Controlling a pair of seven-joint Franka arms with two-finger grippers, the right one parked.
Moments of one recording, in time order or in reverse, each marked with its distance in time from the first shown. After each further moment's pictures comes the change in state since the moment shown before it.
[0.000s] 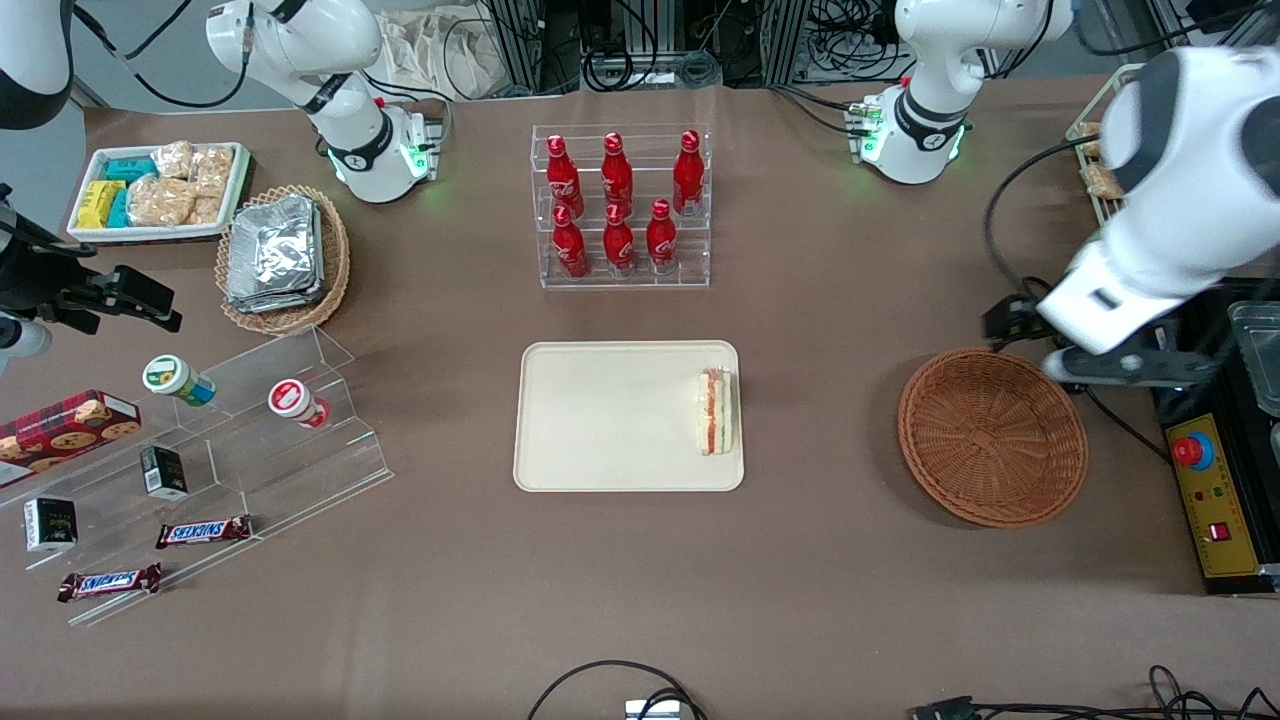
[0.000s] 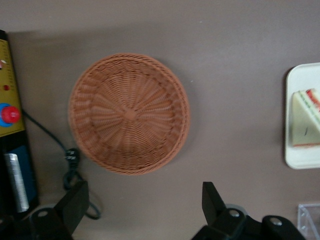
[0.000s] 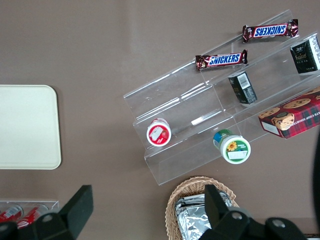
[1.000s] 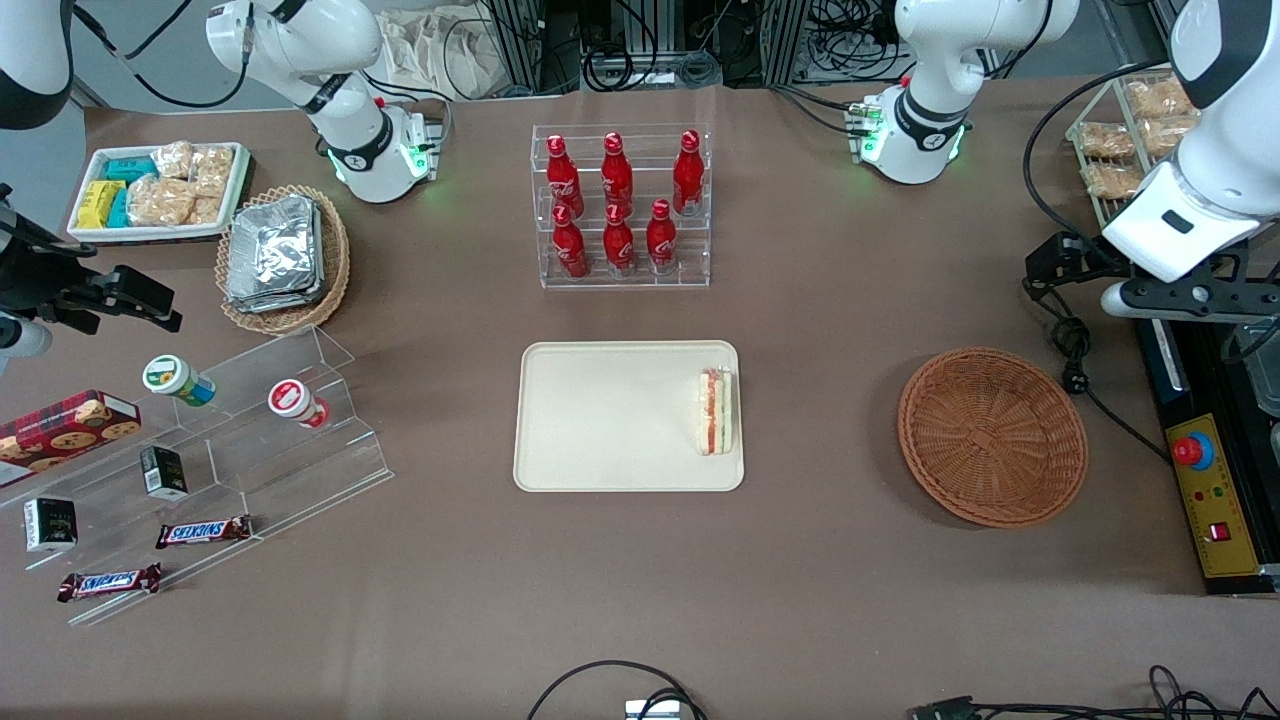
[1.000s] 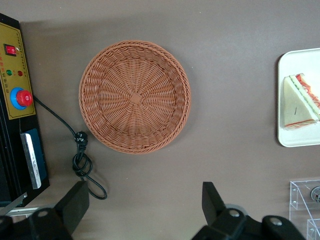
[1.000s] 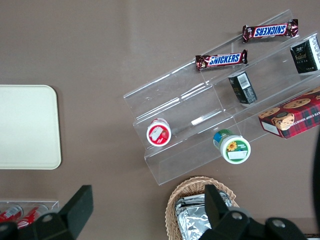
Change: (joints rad) arm -0.023 -0.094 0.026 -0.006 -0.015 -0.095 0.003
